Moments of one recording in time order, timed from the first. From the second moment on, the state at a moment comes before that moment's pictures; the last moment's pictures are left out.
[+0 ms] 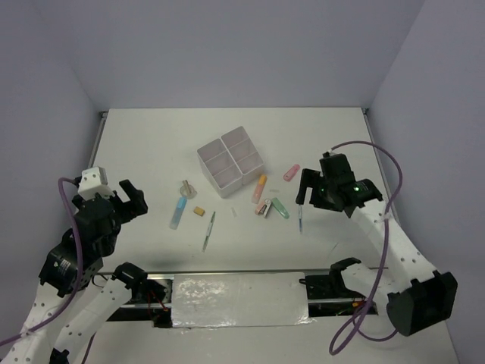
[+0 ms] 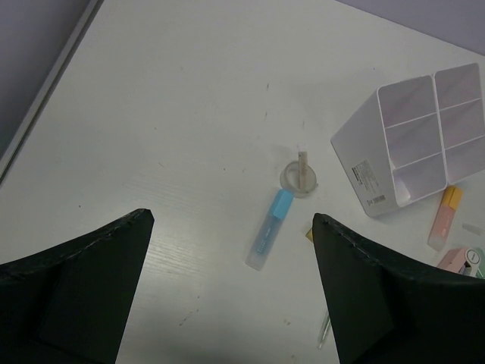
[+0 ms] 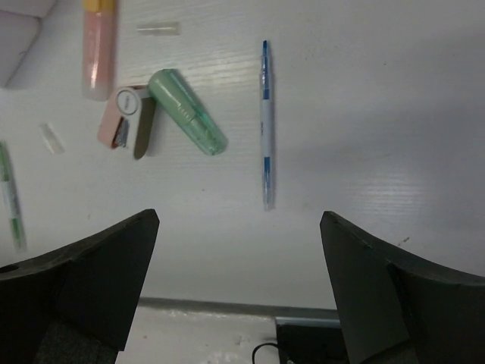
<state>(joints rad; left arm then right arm) -0.45 0.44 0.89 -0.85 -0.58 -0.47 0.30 1.00 0.91 -0.87 0.04 0.48</state>
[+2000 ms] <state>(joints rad) -0.77 0.98 0.91 -0.66 -0.34 -0.74 0.42 0.95 0.89 -0.72 0.12 0.51</state>
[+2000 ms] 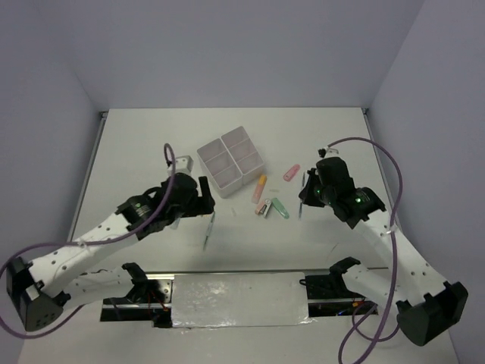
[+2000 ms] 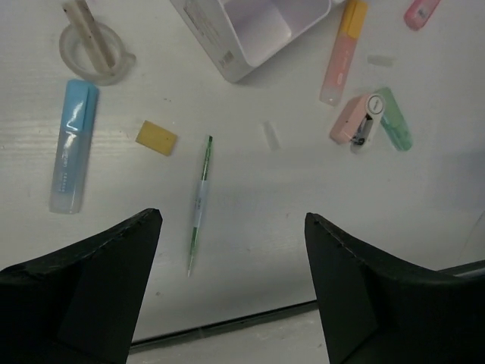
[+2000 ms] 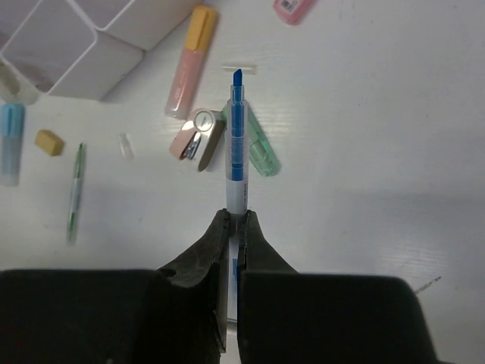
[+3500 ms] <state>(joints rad) -0.88 1.90 1.26 -0.63 -0.45 -1.21 0.44 0.70 0.89 -0.86 0.01 0.44</state>
